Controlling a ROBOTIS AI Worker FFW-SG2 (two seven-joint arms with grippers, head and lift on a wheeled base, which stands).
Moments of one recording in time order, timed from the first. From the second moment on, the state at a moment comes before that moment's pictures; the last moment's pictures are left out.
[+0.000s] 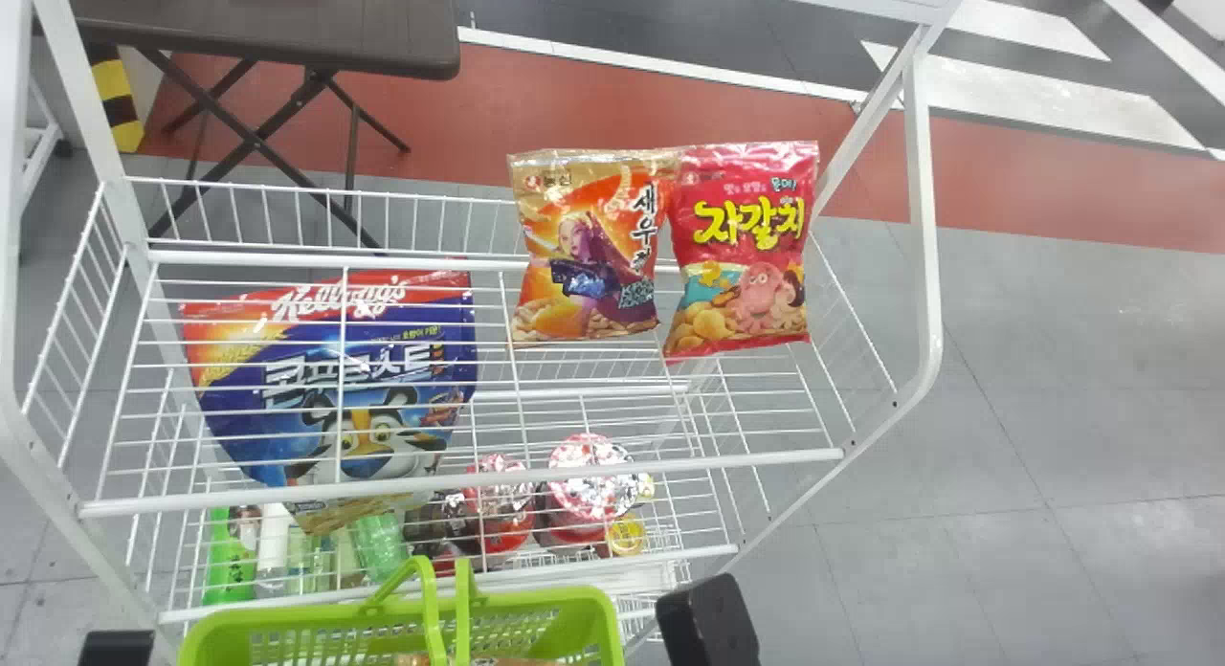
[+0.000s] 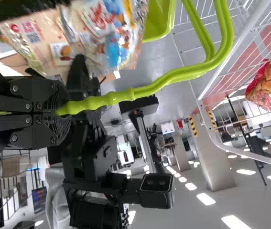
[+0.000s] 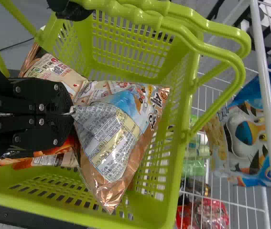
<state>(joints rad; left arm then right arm) 0.62 0.04 -0.05 -2.26 0.23 1.33 -1.10 0.74 -0.14 0.11 -2.57 0.02 1.47 0.51</state>
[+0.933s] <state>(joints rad) 0.64 0.05 -0.07 -2.28 0.22 1.34 -1.10 0.62 -0.10 0.02 -2.31 0.00 0.43 0.23</state>
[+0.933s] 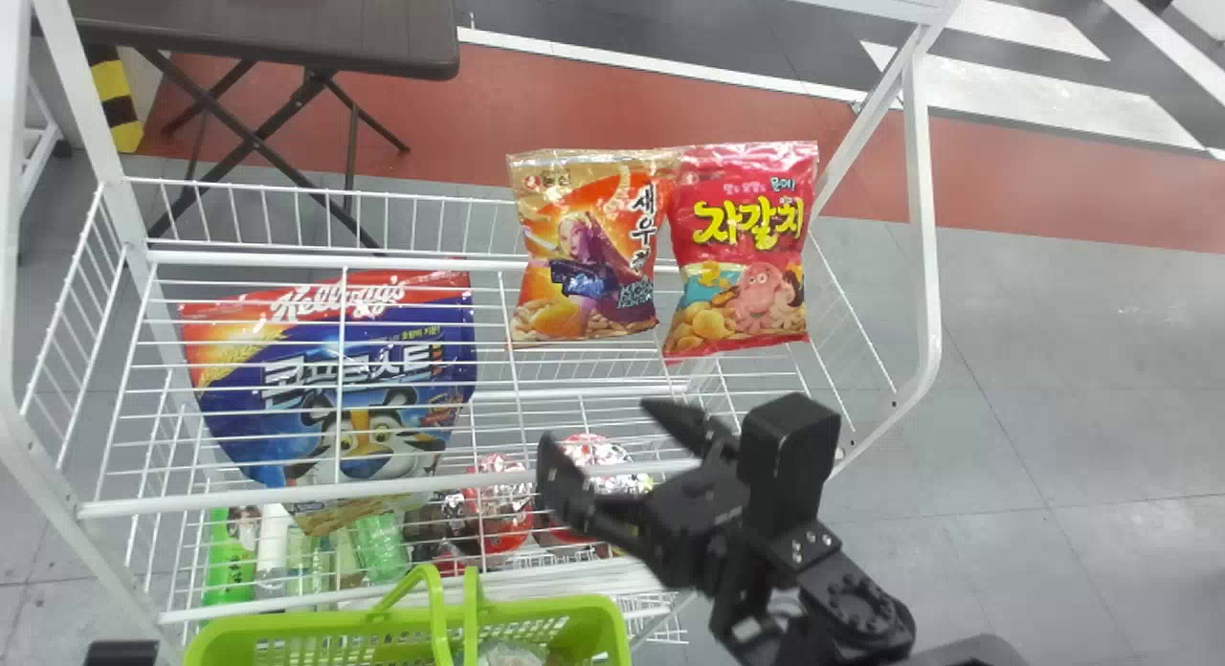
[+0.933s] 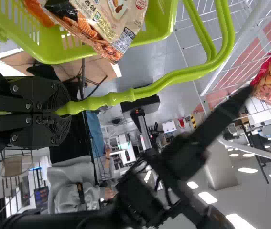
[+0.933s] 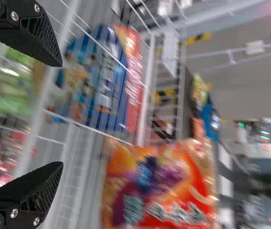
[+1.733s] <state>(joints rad) 0.63 0.06 -0.08 -2.28 0.22 1.36 -1.10 0.22 -0.06 0.02 -1.86 0.08 0.23 0.04</state>
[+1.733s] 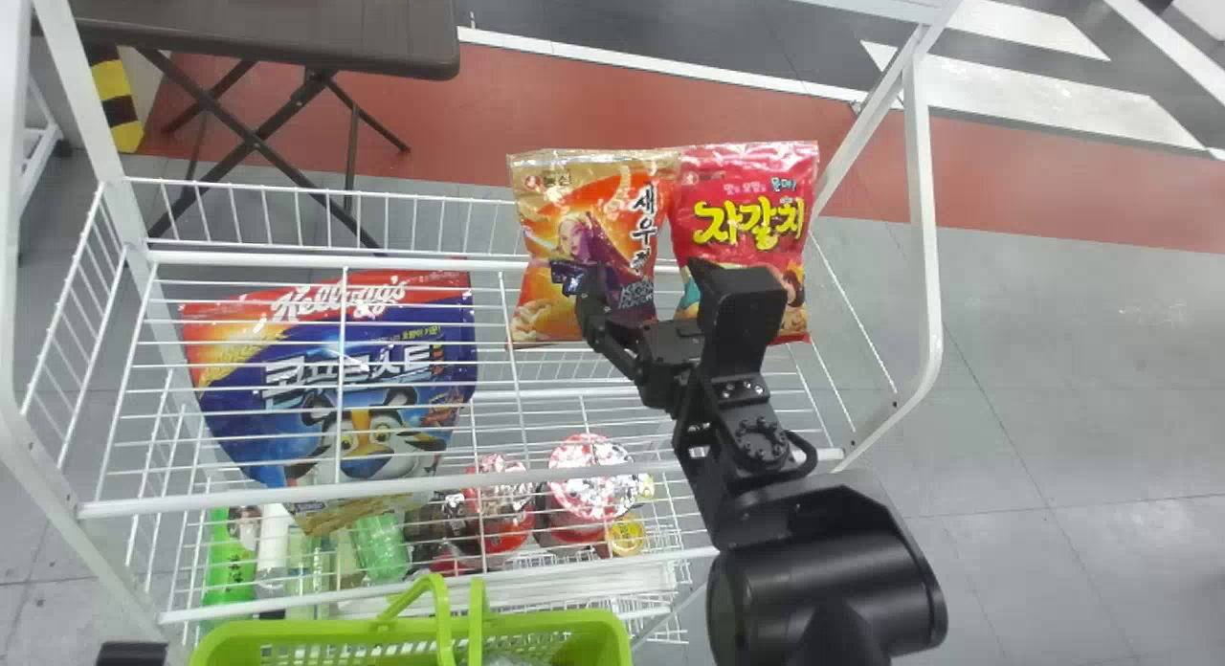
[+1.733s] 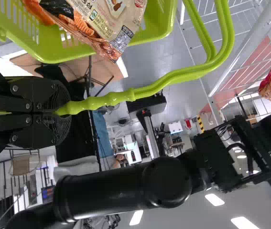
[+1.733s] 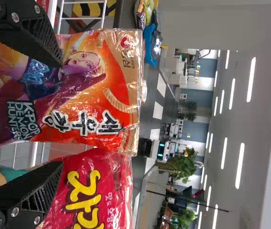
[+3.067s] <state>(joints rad) 0.63 0.06 -0.08 -2.28 0.22 1.36 -1.10 0.51 -0.06 -0.12 -2.29 -0.04 0.38 0.32</state>
